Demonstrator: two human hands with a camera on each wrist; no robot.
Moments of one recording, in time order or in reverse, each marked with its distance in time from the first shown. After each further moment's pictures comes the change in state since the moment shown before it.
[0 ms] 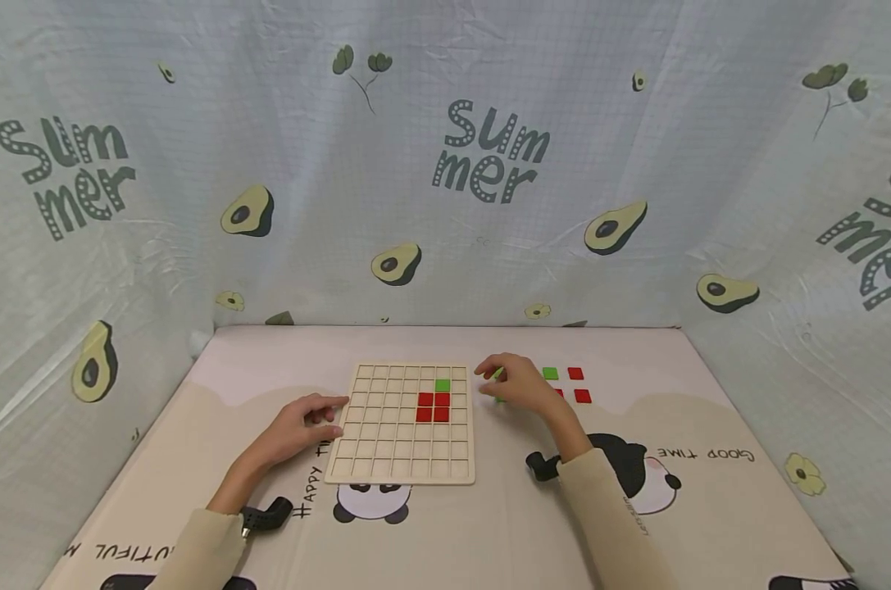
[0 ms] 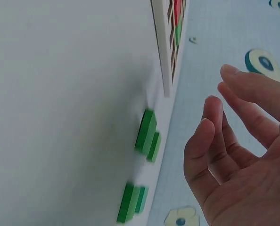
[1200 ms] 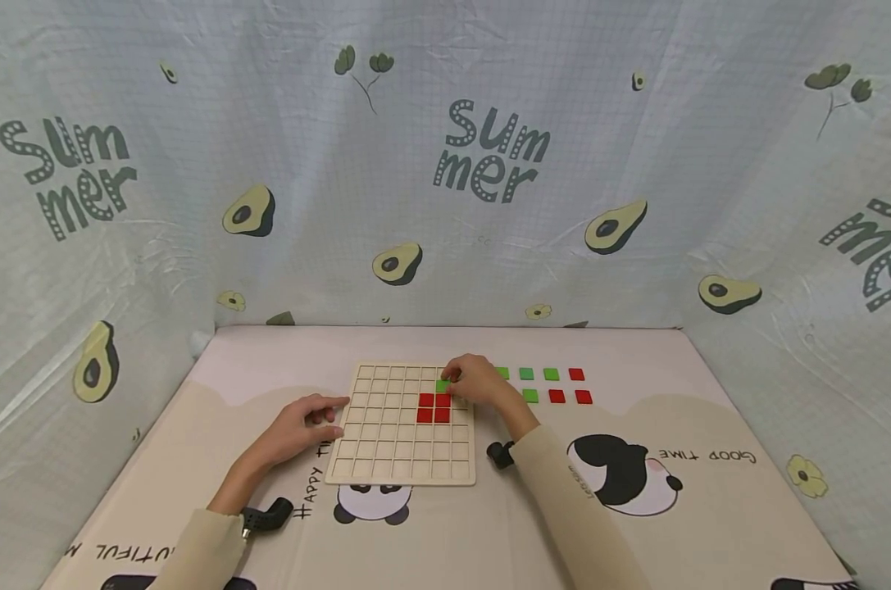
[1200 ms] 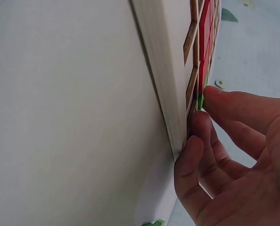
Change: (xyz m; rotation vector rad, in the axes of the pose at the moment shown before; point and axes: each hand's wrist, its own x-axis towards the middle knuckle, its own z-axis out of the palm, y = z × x) left_hand 0.000 0.000 0.000 0.005 0.004 -0.009; right_hand 0.047 -0.028 0.045 -0.113 -0.101 0.059
